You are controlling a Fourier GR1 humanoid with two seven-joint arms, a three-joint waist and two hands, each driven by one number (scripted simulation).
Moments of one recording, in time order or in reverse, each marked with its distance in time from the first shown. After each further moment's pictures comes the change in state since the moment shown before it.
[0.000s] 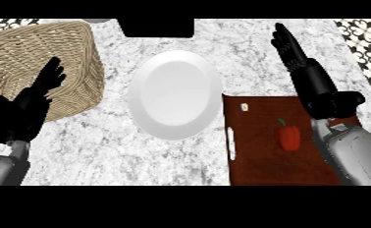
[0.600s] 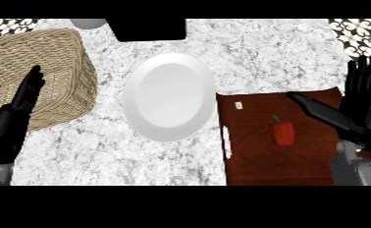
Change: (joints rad) left arm 0.144 0.051 0.013 -0.128 -0.156 0.072 -0.154; right arm 0.258 0.179 -0.317 -0.059 -0.090 -0.339 -0.195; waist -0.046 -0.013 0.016
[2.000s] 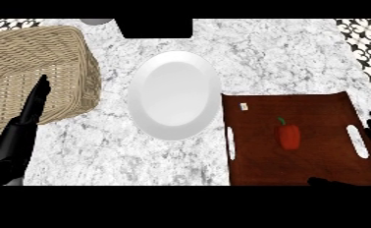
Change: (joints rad) left arm 0.075 -0.065 -0.019 -0.065 -0.106 0.037 -0.088; right arm 0.491 -0.347 0.132 -0.375 0.240 0.100 0.480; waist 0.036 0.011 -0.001
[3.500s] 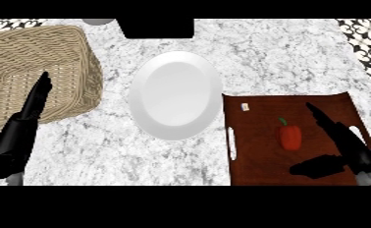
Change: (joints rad) left arm -0.025 -0.030 0.039 0.028 -0.024 -0.059 0.007; right arm -0.339 -0.031 0.176 0.432 0.036 0.364 0.161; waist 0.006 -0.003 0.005
